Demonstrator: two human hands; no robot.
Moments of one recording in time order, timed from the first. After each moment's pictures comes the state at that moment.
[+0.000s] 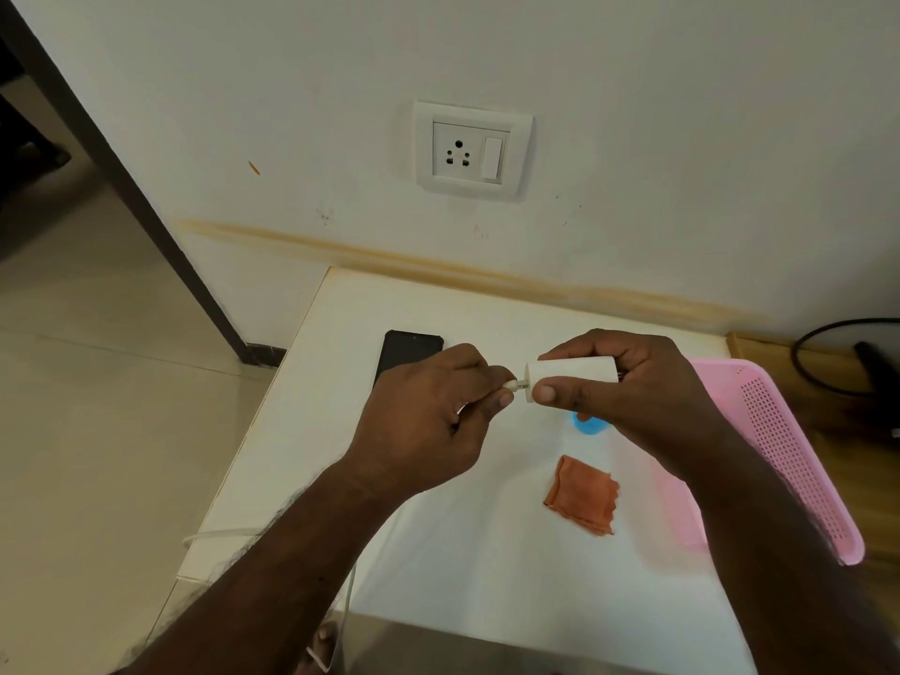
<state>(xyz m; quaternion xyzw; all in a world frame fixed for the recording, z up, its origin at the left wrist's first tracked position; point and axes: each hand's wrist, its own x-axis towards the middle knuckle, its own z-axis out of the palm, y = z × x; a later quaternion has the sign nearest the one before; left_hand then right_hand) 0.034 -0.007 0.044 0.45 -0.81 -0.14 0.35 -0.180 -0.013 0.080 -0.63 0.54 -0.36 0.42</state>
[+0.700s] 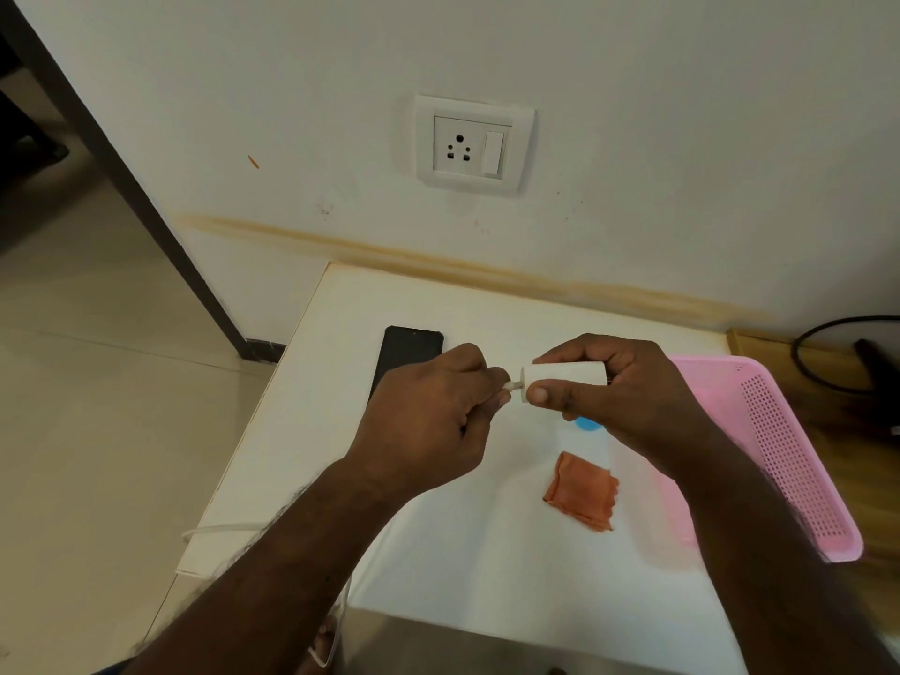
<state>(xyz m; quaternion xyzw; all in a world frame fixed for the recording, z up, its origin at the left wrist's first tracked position) 0.032 -0.006 0.037 0.45 -0.82 -0.11 0.32 -0.179 -0.015 0.069 -0.61 0.56 -0.34 0.45</state>
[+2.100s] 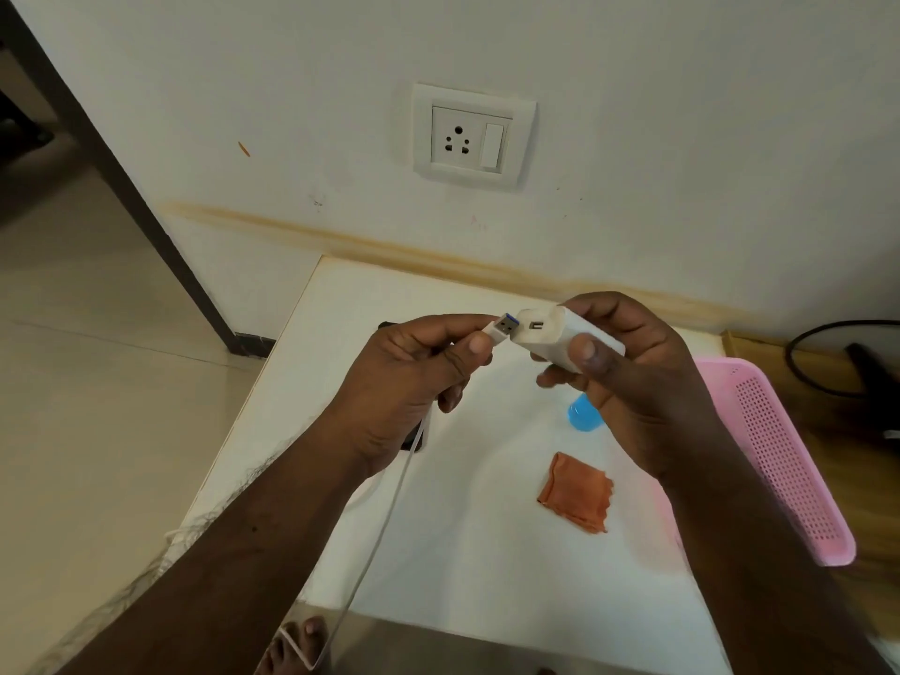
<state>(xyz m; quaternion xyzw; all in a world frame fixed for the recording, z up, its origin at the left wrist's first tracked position) 0.040 -0.021 0.049 0.37 -0.50 -0.62 0.49 -0.165 -0.009 0.084 -0.52 0.43 -0.50 0.55</state>
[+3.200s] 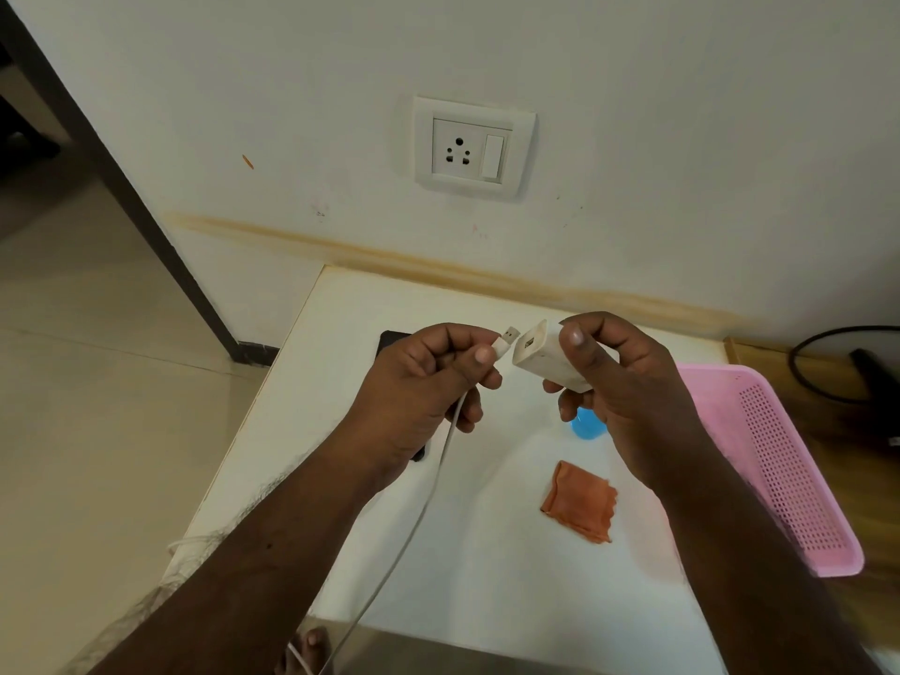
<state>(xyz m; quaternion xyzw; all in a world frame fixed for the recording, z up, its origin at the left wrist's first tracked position) 0.036 -0.022 0.039 0.39 -0.47 -0.64 0.47 -0.160 -0.011 0.079 -0.51 0.54 -0.46 0.49</state>
